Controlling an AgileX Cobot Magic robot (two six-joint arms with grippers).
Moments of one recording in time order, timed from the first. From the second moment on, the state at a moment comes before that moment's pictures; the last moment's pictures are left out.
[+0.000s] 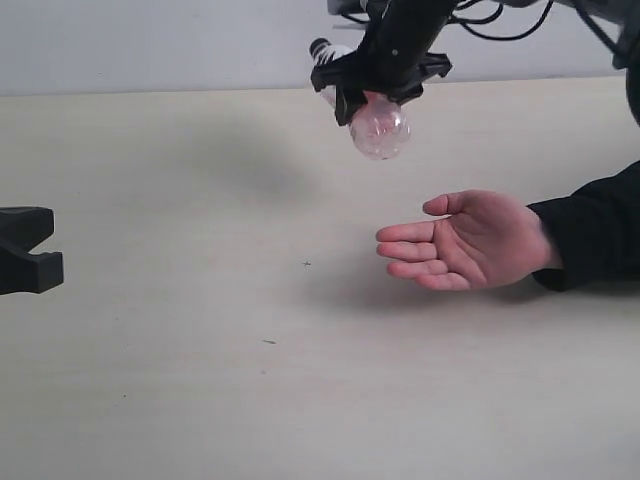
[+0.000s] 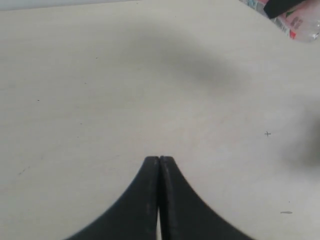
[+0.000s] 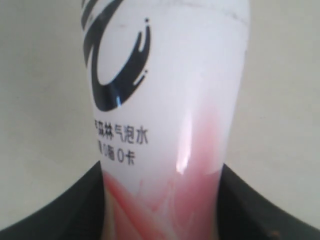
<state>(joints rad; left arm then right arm) -0.44 0.98 -0.33 -1.06 -0.05 0.94 0.50 2.35 -2.09 0.18 1.04 -0.05</state>
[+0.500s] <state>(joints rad) -0.44 0.98 -0.33 -1.06 -0.05 0.94 0.47 1.81 -1.83 -0.02 1.22 0.03</state>
